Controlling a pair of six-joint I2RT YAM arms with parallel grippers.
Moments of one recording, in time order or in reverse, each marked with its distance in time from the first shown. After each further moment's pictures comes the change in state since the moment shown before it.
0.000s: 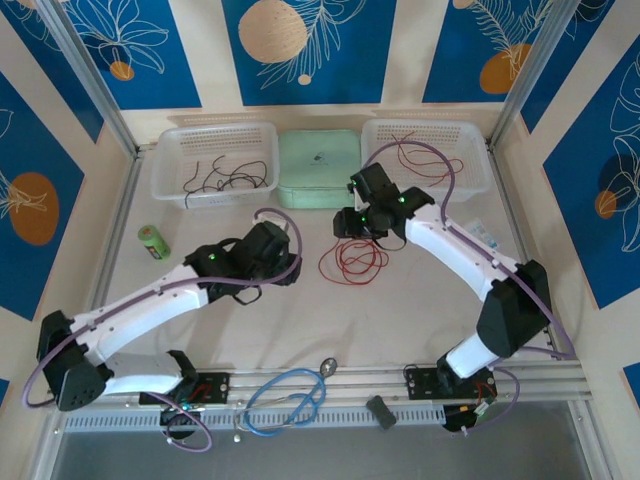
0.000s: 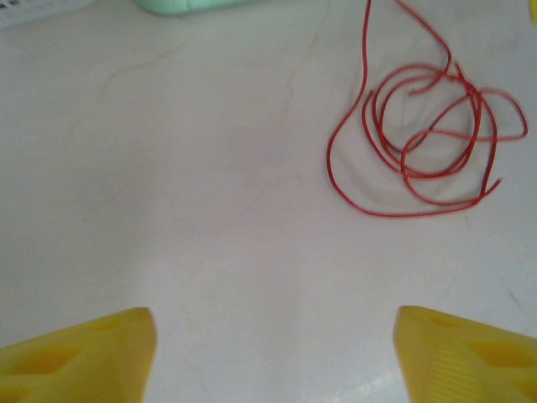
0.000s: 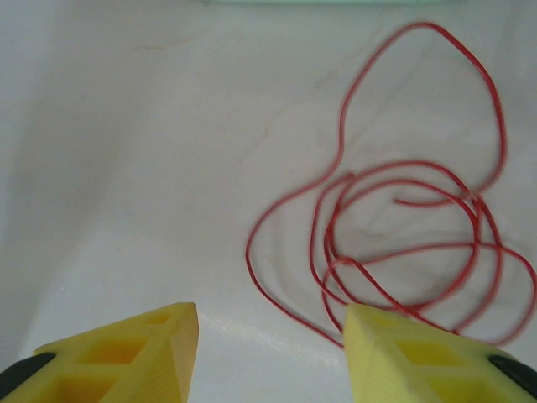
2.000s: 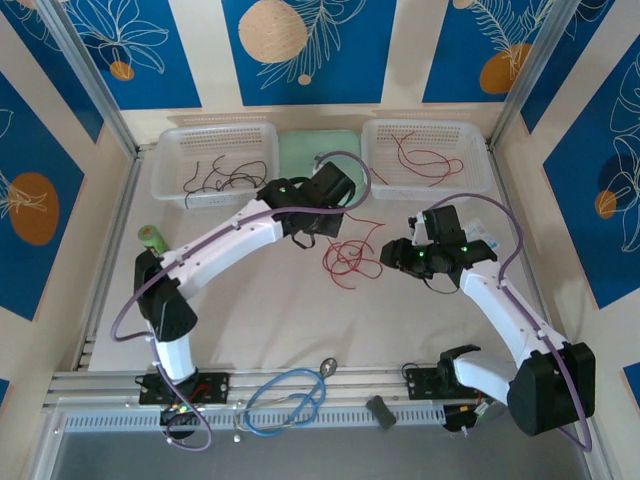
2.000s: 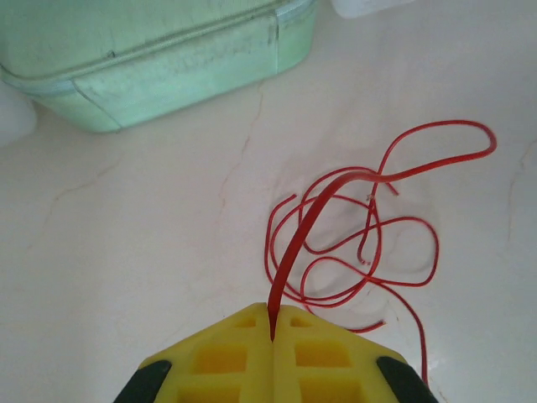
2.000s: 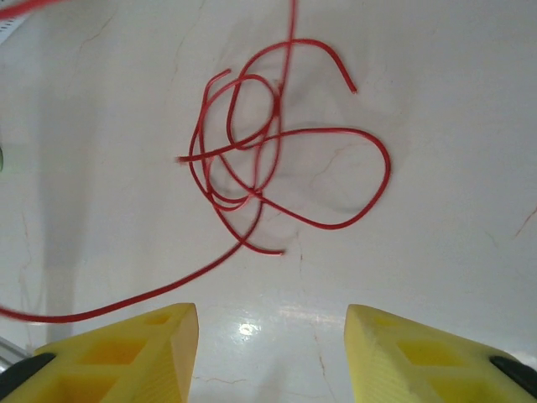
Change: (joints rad) left arm -0.001 0.529 0.768 -0.286 -0.010 0.089; right arm -0.325 -0.412 -0.485 0.095 -0.298 0.068
